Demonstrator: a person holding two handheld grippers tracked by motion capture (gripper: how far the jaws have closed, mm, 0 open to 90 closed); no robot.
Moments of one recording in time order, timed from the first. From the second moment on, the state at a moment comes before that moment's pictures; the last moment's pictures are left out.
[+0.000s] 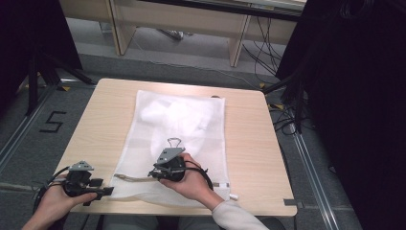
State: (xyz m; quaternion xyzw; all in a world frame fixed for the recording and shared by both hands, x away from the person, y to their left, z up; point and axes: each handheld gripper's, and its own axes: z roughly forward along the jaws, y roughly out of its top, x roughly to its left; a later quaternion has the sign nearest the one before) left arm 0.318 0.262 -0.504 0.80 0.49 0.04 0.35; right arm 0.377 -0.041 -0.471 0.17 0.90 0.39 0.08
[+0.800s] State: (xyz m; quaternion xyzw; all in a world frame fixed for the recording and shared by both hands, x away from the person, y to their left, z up) left arm 0.319 0.263 -0.504 0.80 0.49 0.04 0.35; right arm 0.382 0.012 -0.478 0.15 0.91 0.38 0.06
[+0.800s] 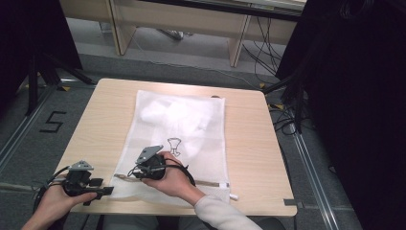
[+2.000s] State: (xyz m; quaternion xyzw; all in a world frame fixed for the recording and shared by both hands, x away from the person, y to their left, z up) left arm 0.320 0.262 -0.504 0.80 0.49 0.04 0.35; right arm 0.391 0.068 -0.498 0.17 0.93 0.33 0.01
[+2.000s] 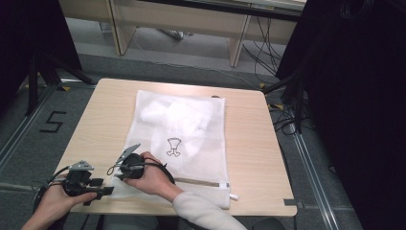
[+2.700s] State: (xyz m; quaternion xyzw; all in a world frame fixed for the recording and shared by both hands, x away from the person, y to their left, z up) left arm 0.319 0.262 -0.502 0.79 0.49 0.03 0.37; right arm 0.389 0.071 -0.491 0.16 0.93 0.33 0.03
